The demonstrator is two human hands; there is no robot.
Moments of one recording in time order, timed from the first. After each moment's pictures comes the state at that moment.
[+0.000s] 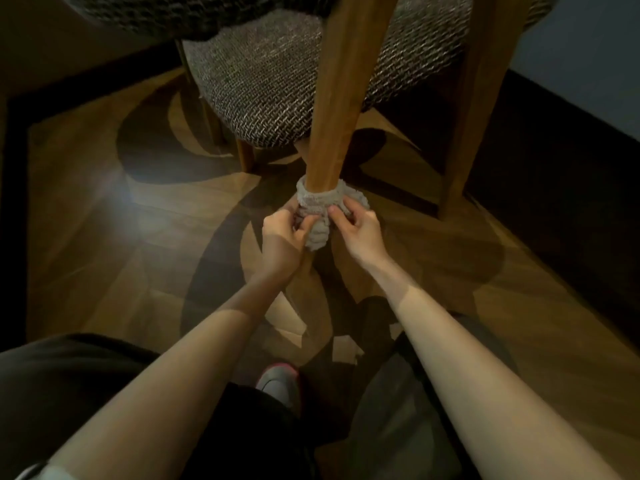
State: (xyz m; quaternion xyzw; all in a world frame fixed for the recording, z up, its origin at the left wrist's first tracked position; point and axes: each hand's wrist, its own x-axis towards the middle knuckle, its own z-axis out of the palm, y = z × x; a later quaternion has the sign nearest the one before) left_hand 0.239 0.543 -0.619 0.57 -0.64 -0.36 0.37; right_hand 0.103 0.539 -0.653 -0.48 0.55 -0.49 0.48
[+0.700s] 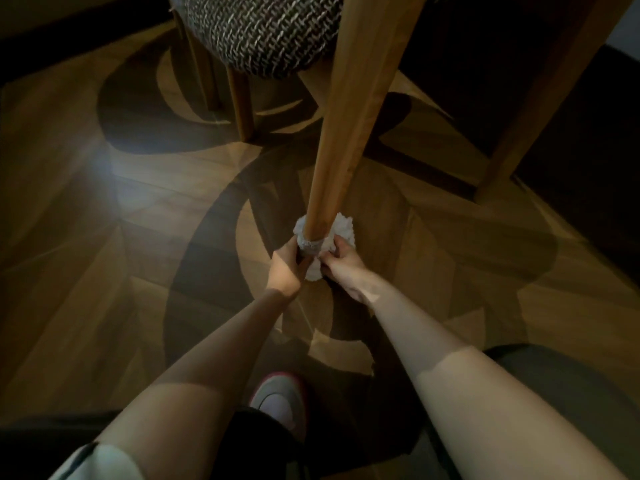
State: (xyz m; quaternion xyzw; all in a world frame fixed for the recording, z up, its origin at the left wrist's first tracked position) left_hand 0.279 0.532 -0.780 0.61 -0.62 -0.40 0.28; right_hand 0.153 0.525 -0.798 -0.34 0.60 -0.30 0.66
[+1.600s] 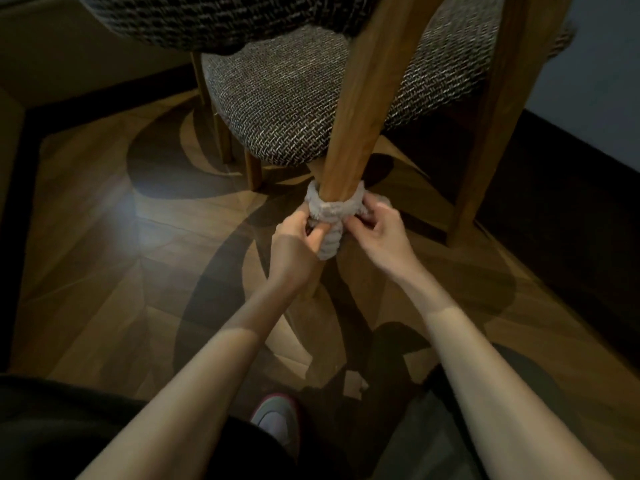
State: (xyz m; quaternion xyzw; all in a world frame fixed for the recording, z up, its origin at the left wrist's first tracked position) left_hand 0.234 0.536 -0.597 0.56 -0.62 -0.39 0.38; right_hand 0.088 0.533 -0.609 -0.57 0.51 -0.48 0.42
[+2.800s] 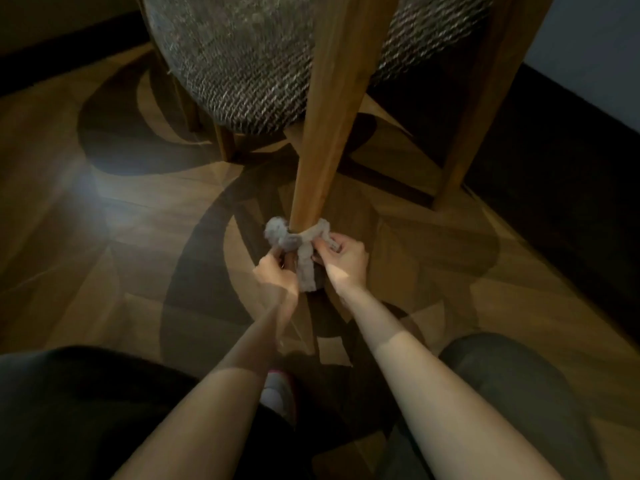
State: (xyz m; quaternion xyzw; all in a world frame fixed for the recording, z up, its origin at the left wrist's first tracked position) left_hand 0.242 0.560 -0.705 0.75 -0.47 -0.34 0.31; right_hand 0.136 0.553 -0.717 -0.37 0.67 -0.44 0.47
